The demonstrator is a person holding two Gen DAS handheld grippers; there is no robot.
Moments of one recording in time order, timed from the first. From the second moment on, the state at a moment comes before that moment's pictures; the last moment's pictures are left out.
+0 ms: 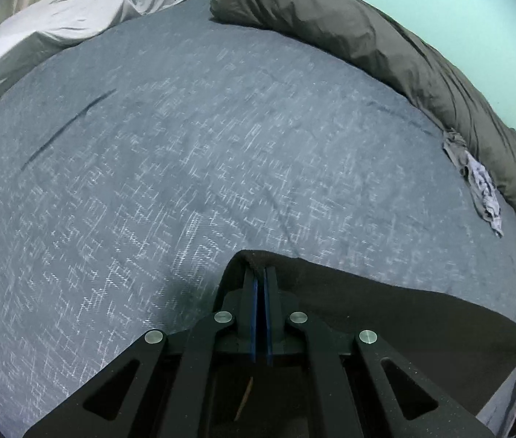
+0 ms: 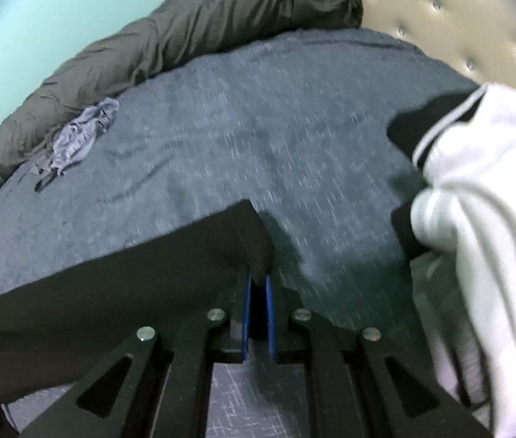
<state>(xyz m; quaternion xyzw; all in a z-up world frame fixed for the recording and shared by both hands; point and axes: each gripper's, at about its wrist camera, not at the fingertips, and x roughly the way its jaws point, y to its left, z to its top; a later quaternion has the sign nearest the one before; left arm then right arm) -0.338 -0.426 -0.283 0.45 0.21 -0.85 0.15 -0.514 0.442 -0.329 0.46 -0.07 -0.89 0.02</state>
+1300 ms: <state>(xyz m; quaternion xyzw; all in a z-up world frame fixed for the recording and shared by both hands) -0.263 -0.432 -0.280 0.50 0.19 -0.84 0.11 -0.494 0.443 -0.324 0.46 -0.08 -0.88 0.04</state>
